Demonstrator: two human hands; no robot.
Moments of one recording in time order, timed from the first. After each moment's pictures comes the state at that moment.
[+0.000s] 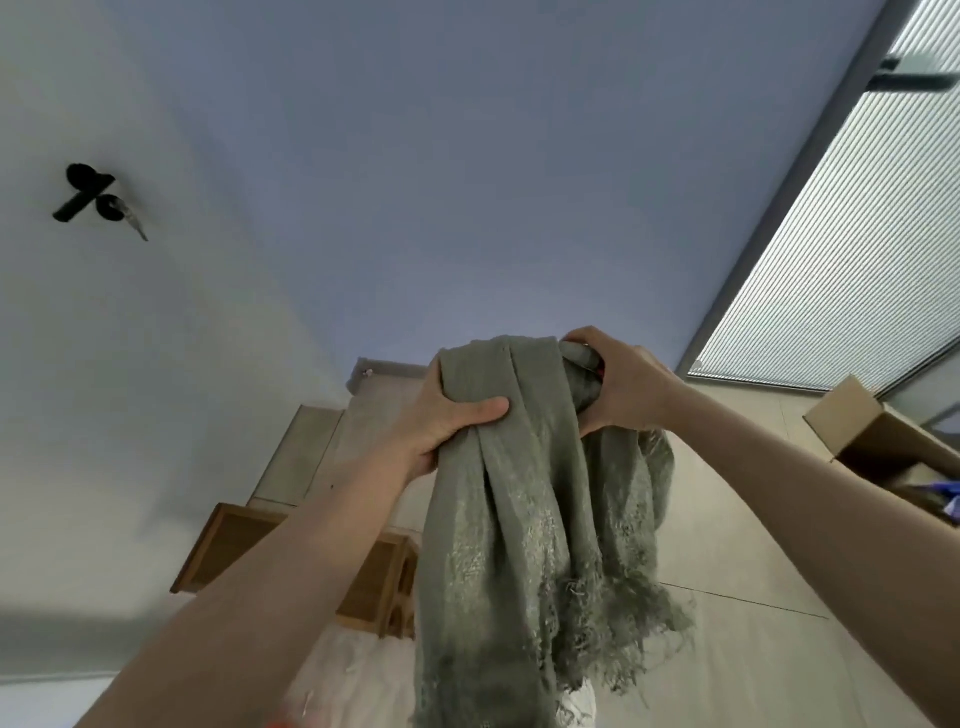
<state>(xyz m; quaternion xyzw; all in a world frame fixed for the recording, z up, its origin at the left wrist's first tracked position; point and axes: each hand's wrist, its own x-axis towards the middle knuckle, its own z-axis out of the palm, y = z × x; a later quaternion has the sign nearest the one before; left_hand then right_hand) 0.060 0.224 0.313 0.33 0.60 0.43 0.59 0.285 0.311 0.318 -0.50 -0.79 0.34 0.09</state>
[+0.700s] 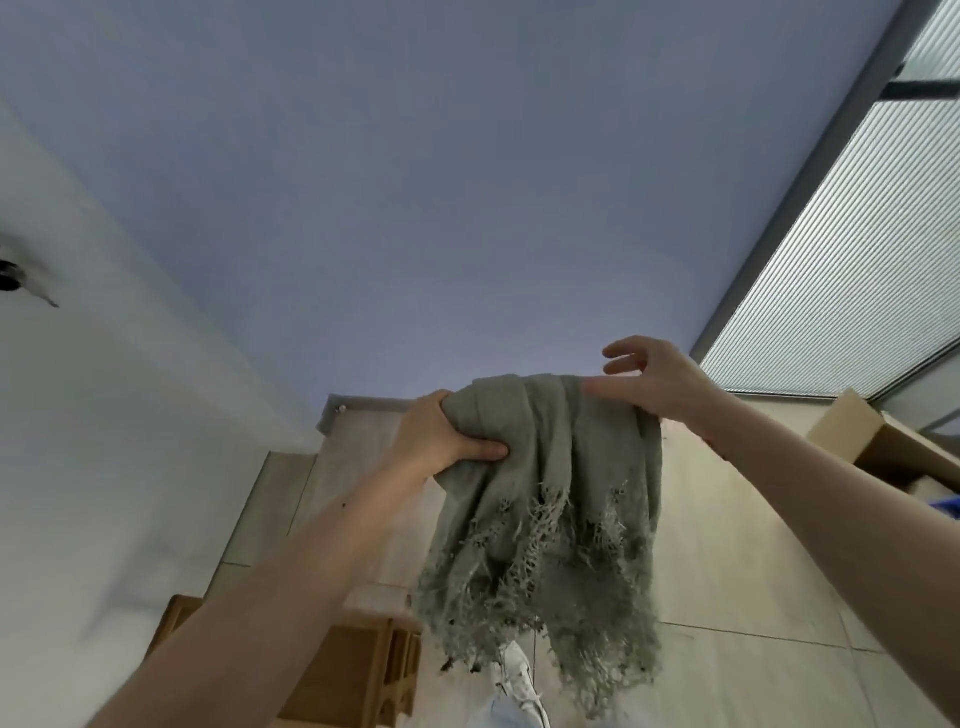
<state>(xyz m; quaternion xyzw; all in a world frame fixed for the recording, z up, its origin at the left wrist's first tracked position) 0.048 0.384 0.268 0.49 0.72 0.24 0.43 0.311 0.458 0.300 -0.61 -0.64 0.44 0.16</state>
